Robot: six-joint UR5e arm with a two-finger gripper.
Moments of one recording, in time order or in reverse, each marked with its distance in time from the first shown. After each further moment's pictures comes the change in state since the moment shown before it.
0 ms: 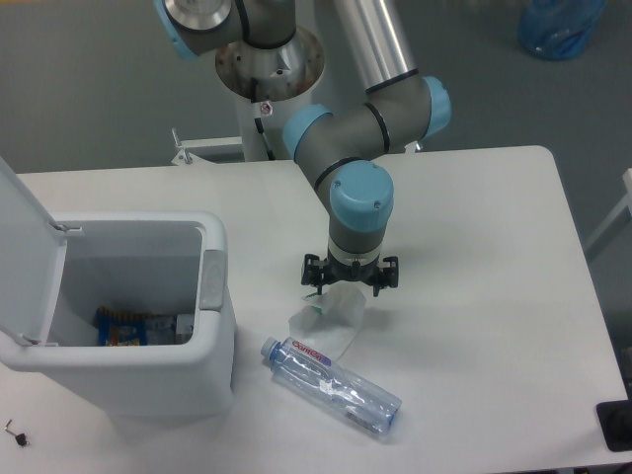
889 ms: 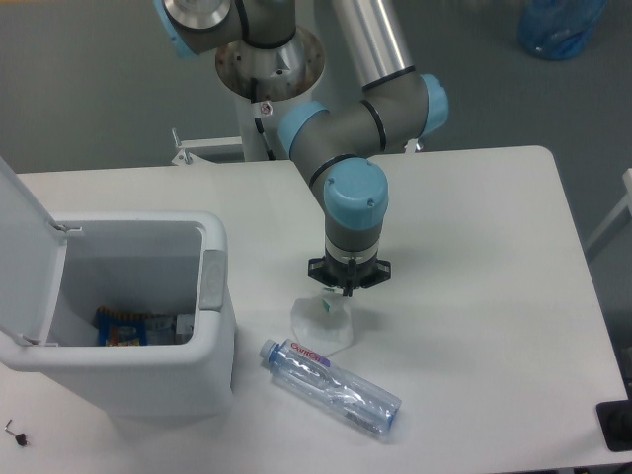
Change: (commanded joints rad) arm -0.003 0.027 0.032 -0.005 0.015 0.015
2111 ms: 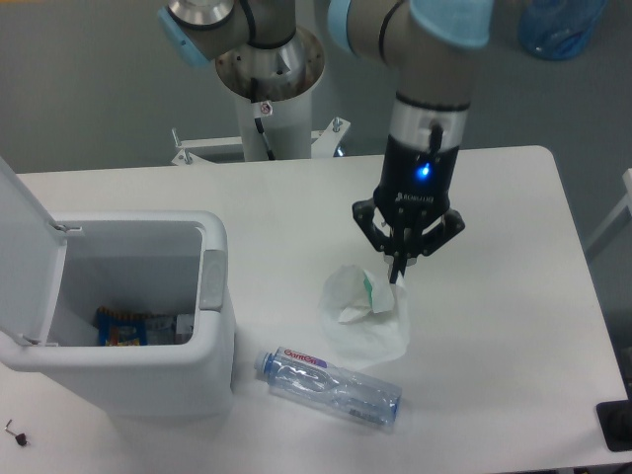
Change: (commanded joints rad) arm 0.157 0.236 0.255 -0.005 -0.560 -0.130
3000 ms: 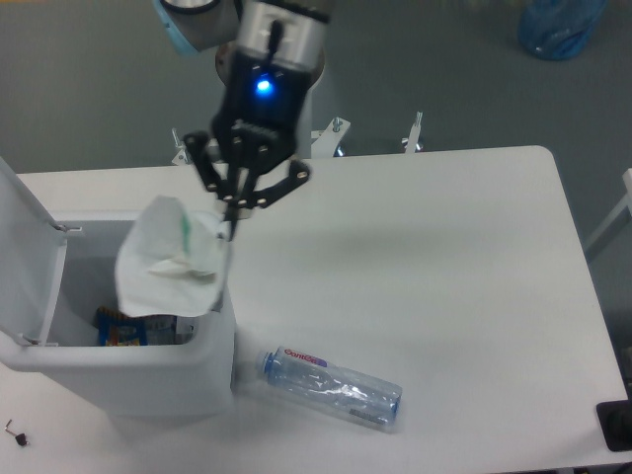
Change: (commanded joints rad) arm -0.322 0.089 -0.116 0.017 0.018 0.113
